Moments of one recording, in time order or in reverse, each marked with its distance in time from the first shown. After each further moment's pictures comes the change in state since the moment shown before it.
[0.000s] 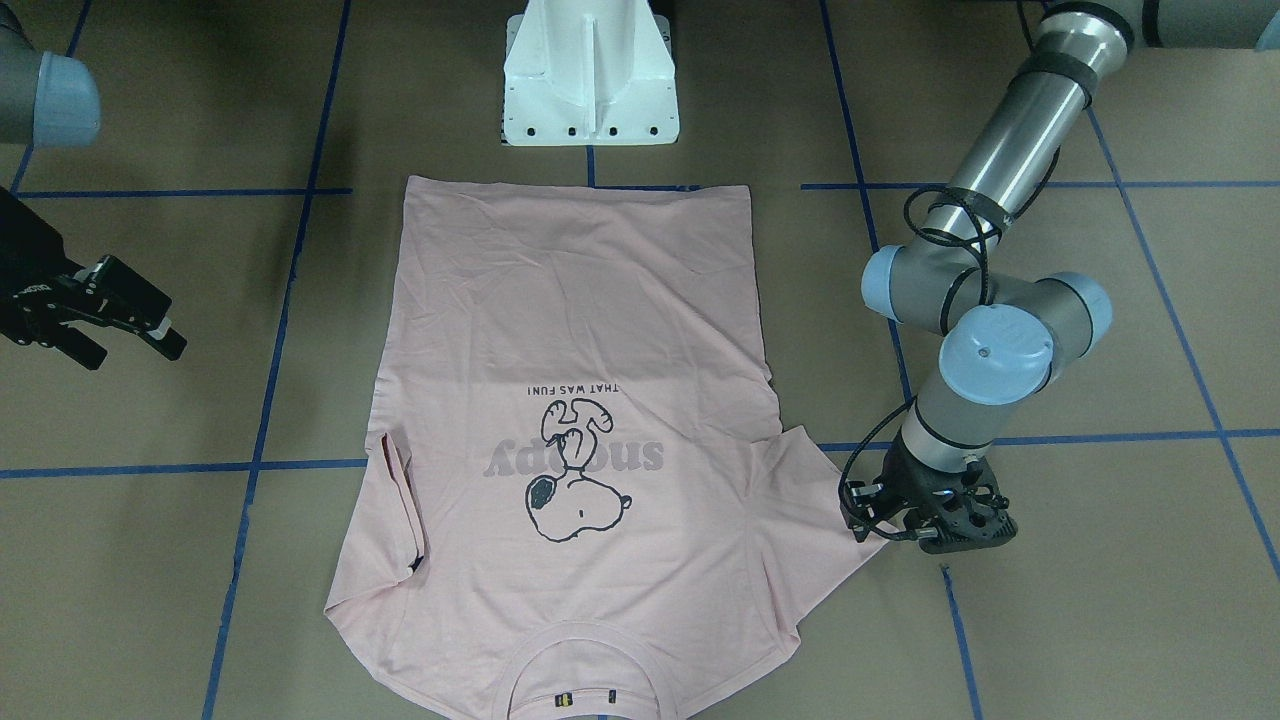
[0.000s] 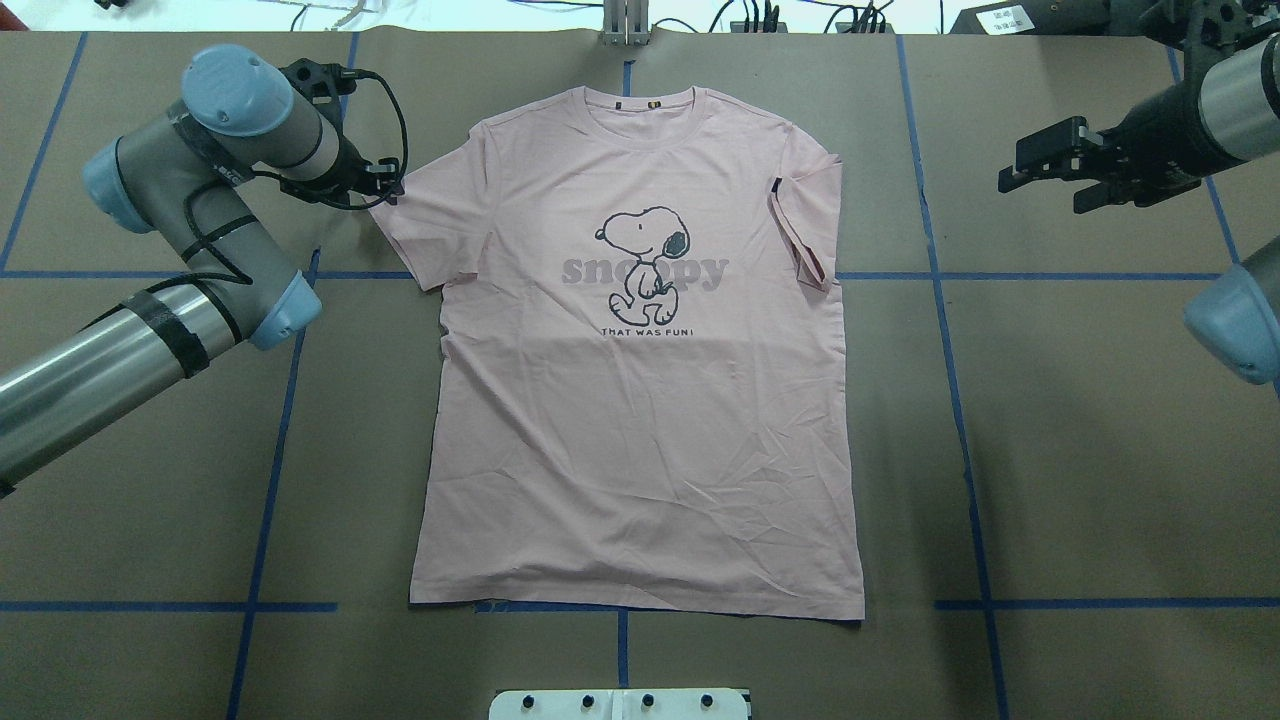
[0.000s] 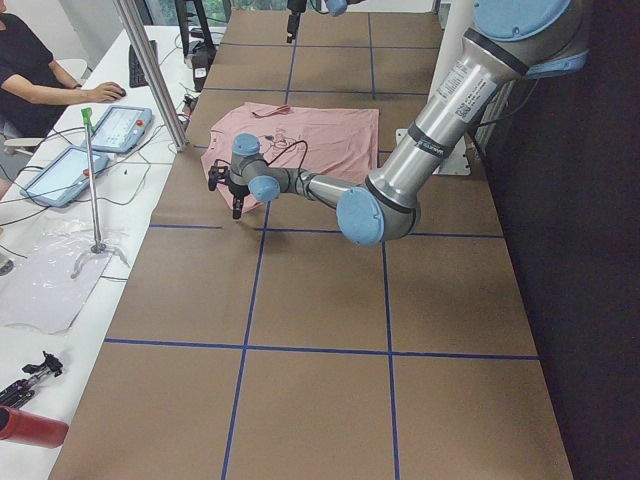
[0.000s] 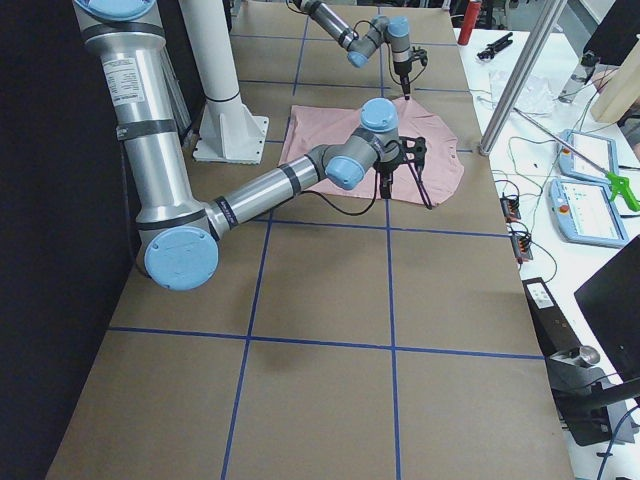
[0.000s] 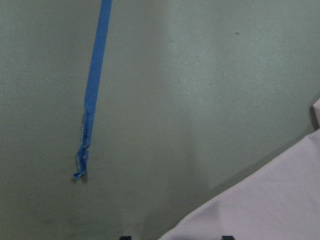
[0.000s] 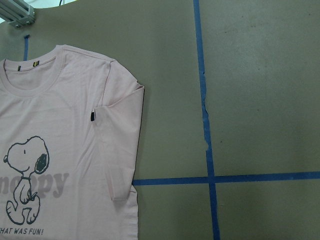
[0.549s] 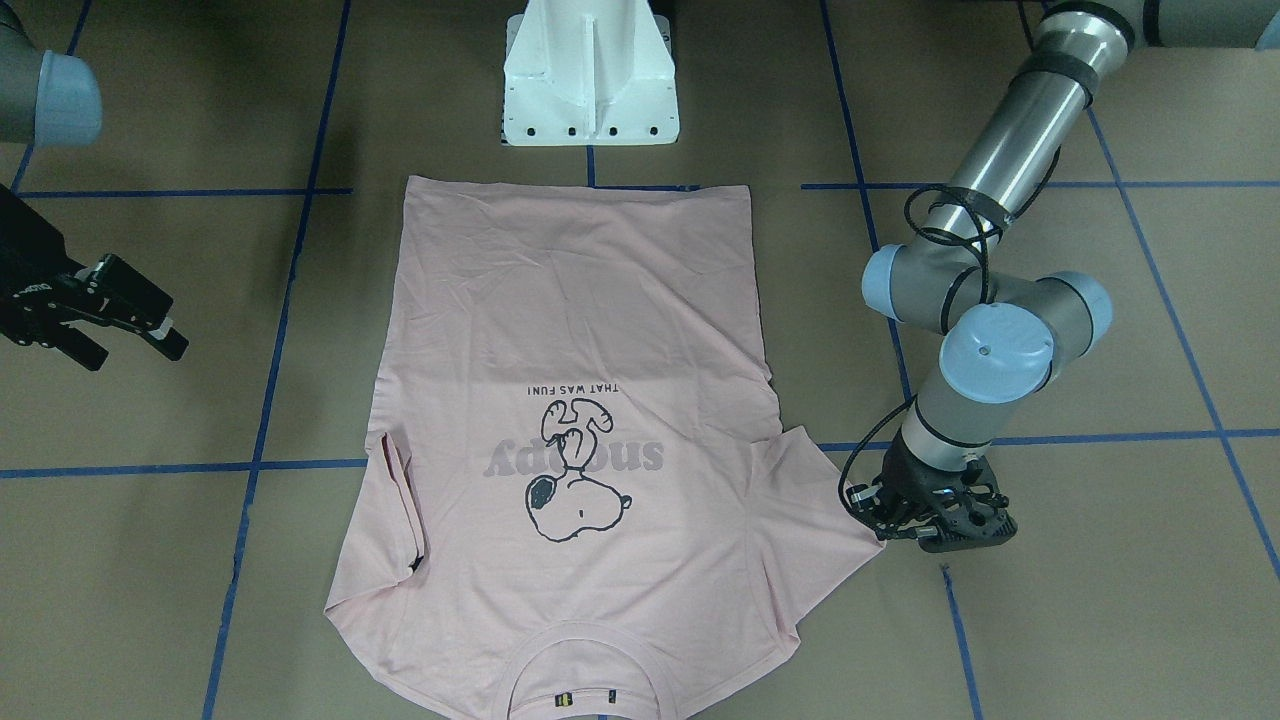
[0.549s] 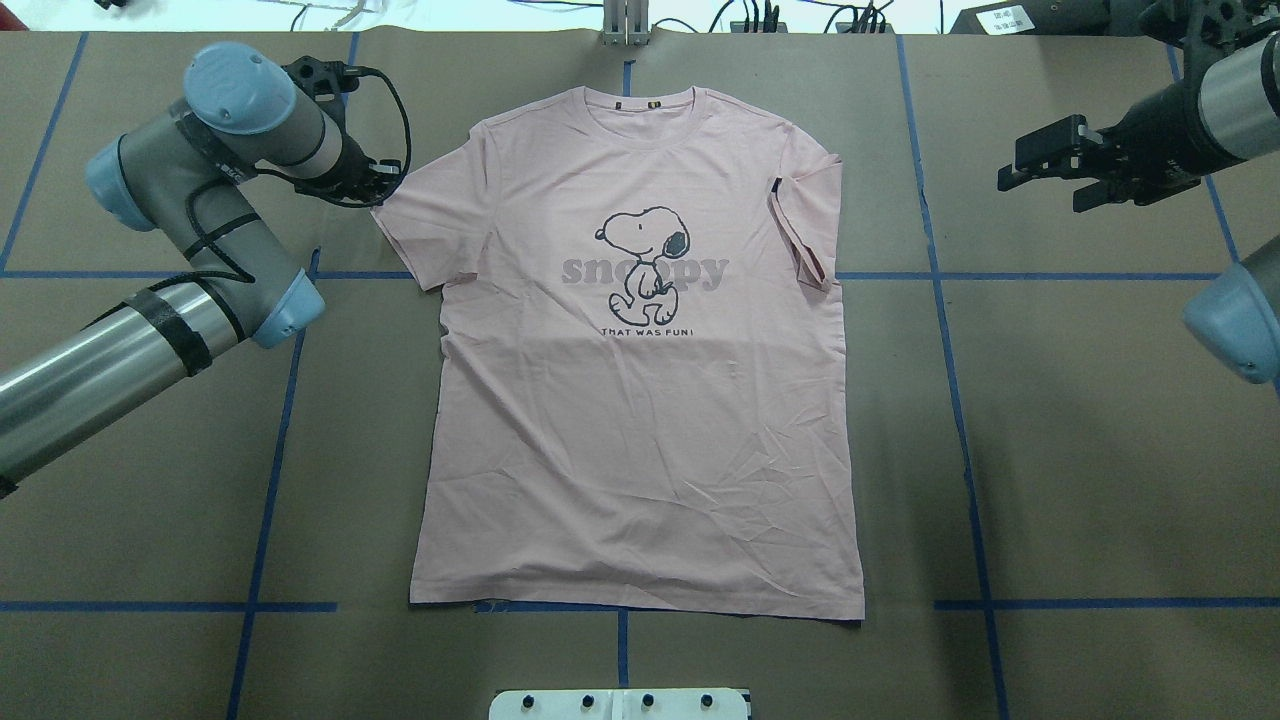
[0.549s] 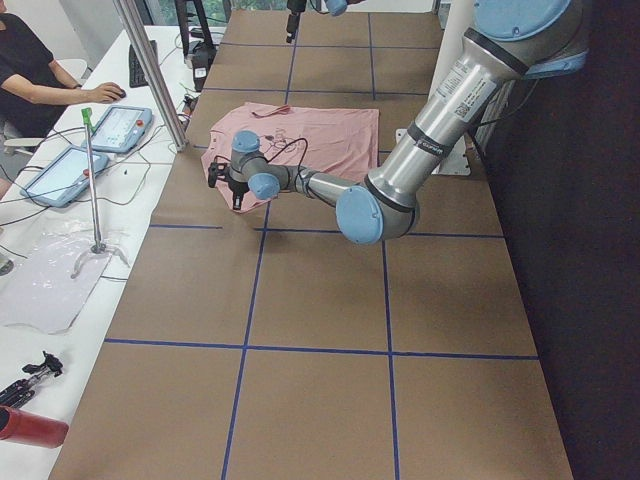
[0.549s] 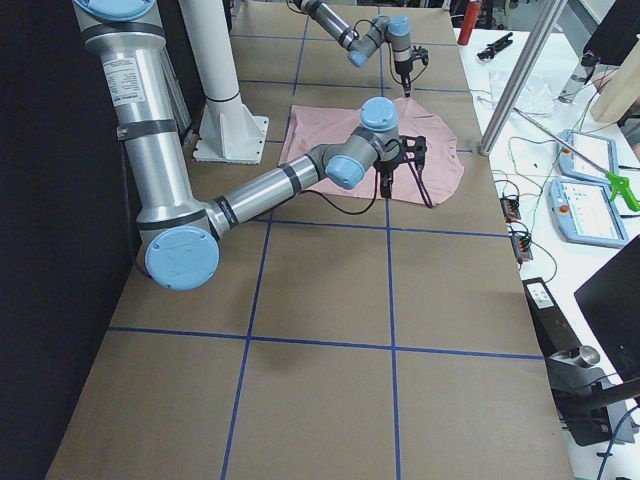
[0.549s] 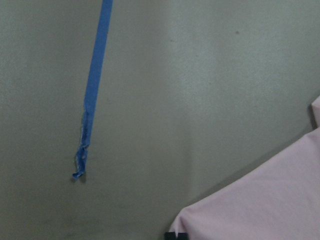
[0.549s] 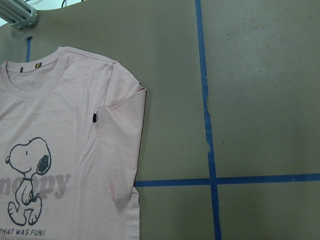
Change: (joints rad) left arm -0.003 -0.013 -0.039 0.002 -0.004 -0.010; right arm 0.000 0.002 0.001 0.000 -0.002 0.001
